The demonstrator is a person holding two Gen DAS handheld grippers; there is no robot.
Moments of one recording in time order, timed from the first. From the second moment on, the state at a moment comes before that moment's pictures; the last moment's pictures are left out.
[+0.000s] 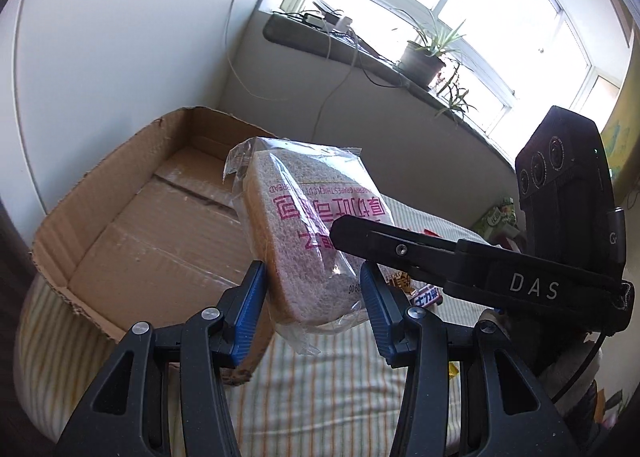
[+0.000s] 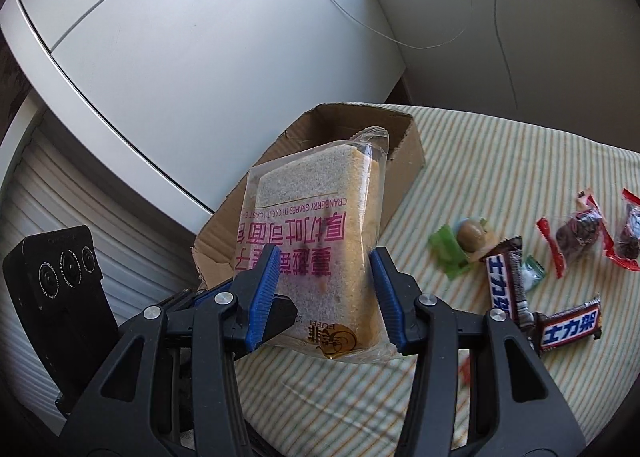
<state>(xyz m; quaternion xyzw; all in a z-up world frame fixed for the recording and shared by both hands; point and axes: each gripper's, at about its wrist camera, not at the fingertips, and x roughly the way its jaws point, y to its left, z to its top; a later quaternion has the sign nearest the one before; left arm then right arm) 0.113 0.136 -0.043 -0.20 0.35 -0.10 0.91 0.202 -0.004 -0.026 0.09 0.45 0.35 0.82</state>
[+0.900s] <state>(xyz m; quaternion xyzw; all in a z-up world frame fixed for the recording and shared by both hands) 0.123 0.192 -0.065 -0.19 0.37 -0.02 0.91 0.221 0.070 -0.051 0.05 0.48 0.37 0.79</state>
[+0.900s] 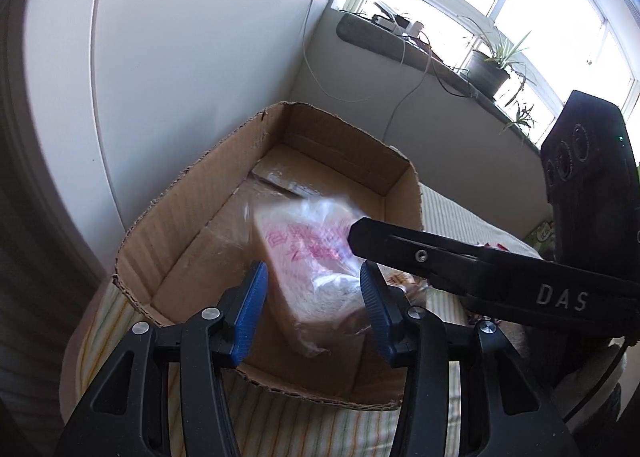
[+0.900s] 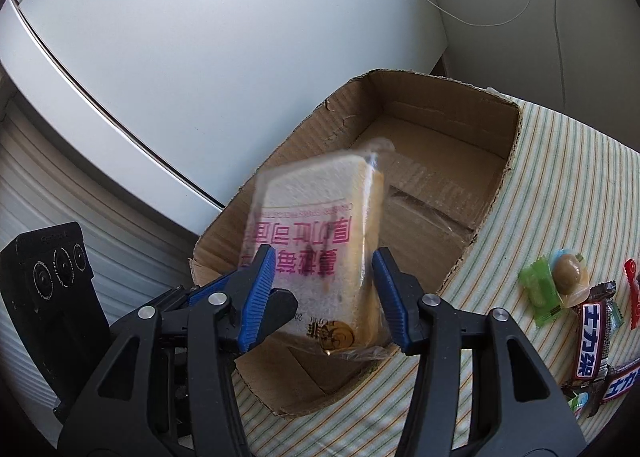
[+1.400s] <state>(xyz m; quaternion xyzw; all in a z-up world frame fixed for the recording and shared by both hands) 0.099 0.171 -0.053 -0.15 0.35 -0.01 0.92 0.182 0.016 -0.031 0.01 0.43 0.34 0.83</state>
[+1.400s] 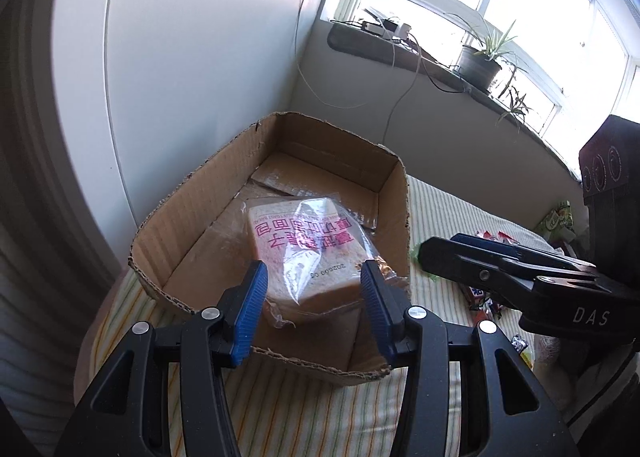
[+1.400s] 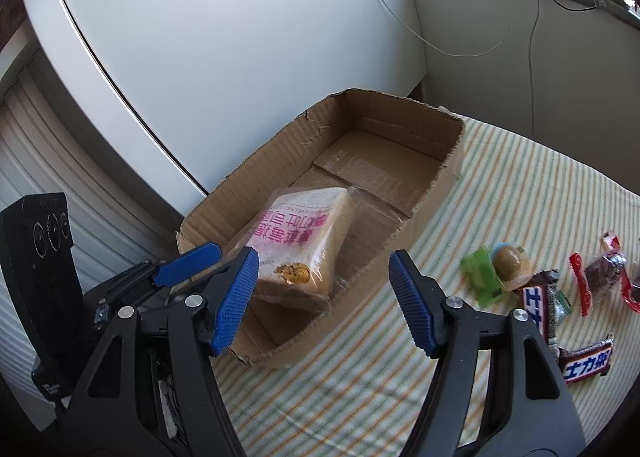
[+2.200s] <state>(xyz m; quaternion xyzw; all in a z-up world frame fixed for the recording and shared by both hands) 0.098 0.044 -0.084 -0.11 0.39 -0.15 0.90 0.121 -0.182 -0.078 -0.03 0.44 0.20 0.88</state>
